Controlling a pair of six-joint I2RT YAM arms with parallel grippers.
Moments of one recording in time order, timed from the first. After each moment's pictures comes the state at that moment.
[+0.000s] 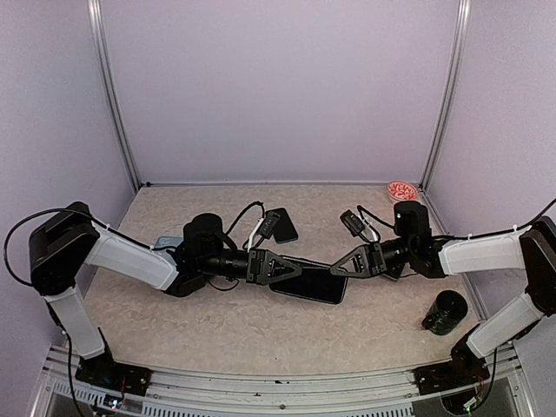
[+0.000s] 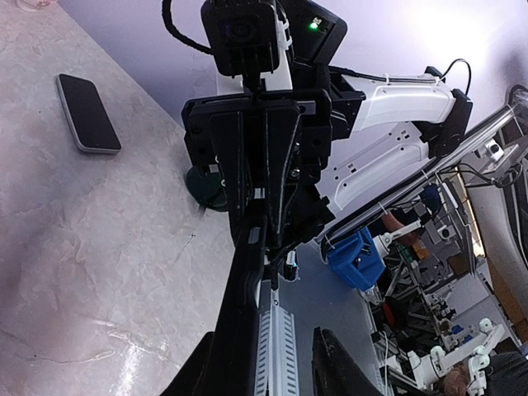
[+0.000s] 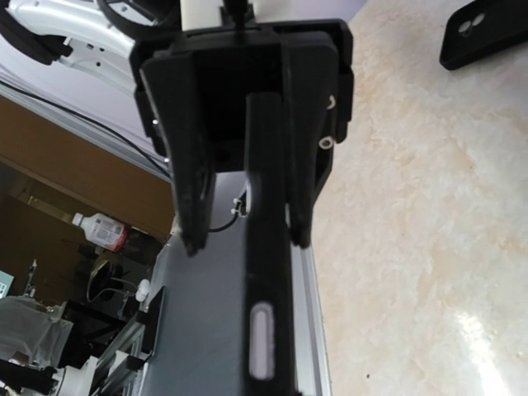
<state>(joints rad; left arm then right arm) -0.88 1.76 0.79 0.90 0.77 -0.79 0.52 1.45 0.63 0.43 -1.23 0.57</state>
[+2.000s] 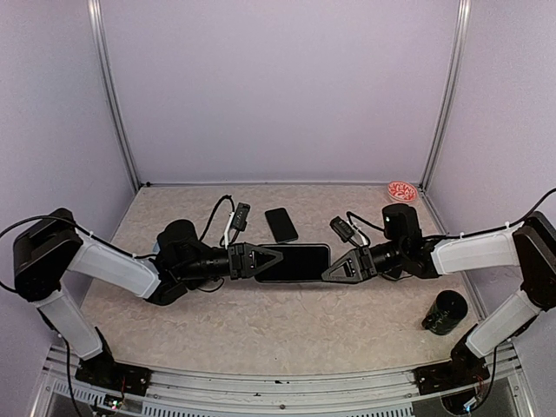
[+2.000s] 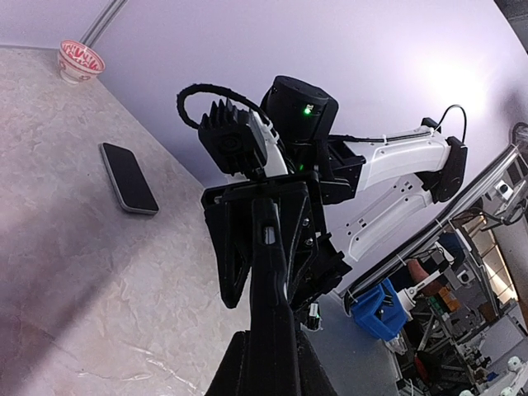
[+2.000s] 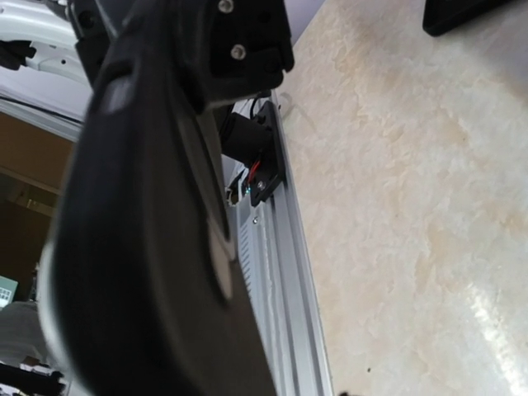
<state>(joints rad) -0.84 1.65 0.63 1.08 0.59 -0.80 0.58 1.49 0.66 0.37 -1.16 0.57</state>
